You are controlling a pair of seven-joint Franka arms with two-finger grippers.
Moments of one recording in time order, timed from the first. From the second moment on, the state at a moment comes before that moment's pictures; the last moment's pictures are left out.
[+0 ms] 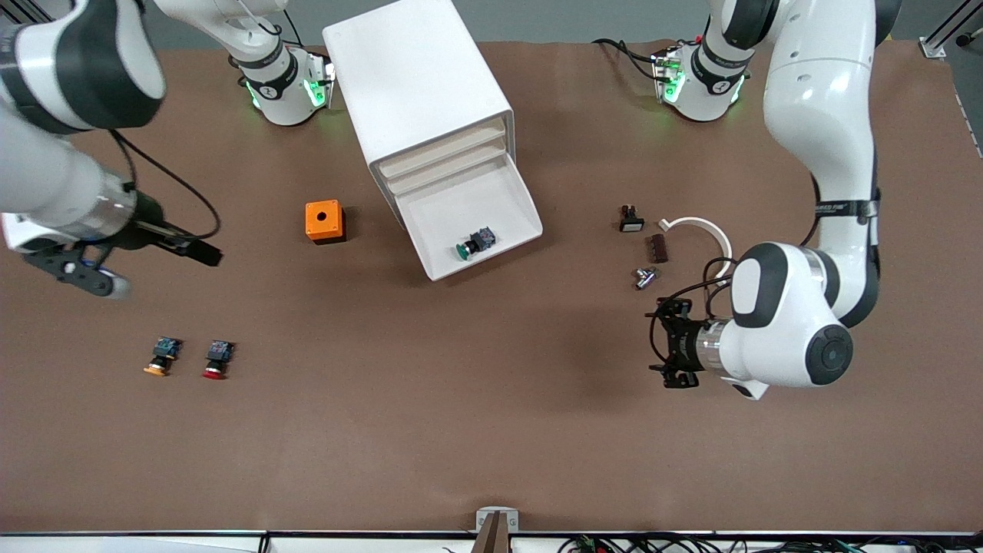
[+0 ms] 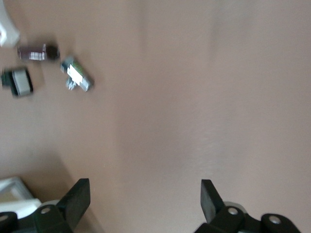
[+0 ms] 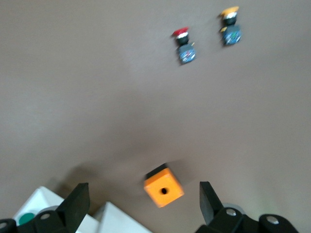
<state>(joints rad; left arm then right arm) -0.34 0.73 0.15 -1.17 -0.38 1.73 -1.71 0.15 0.15 0.04 -1.60 0.02 1.64 0.67</state>
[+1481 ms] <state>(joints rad) -0.39 0.36 0.05 -1.28 -0.04 1.54 -0.65 0.80 0.51 0.04 -1.62 -0.08 2.07 1.83</state>
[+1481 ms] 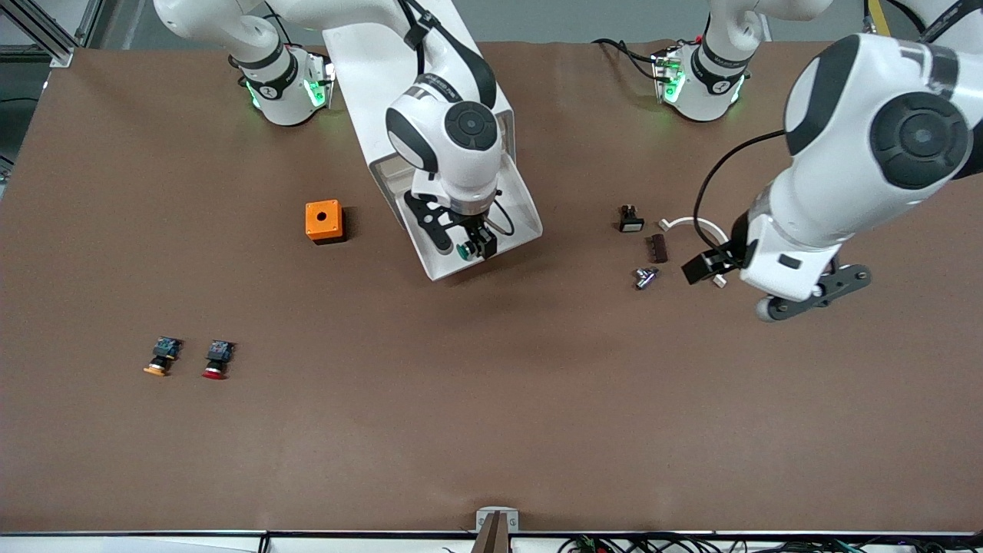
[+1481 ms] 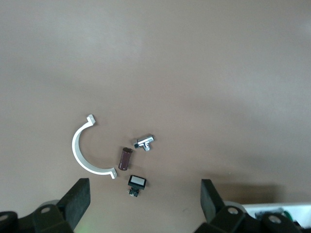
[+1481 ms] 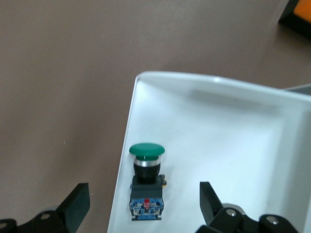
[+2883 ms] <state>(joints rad) -0.50 0.67 -0.09 -1.46 -0.21 1.92 -0.76 0.84 0.59 0.03 -1.62 -0.08 2.14 1.85</state>
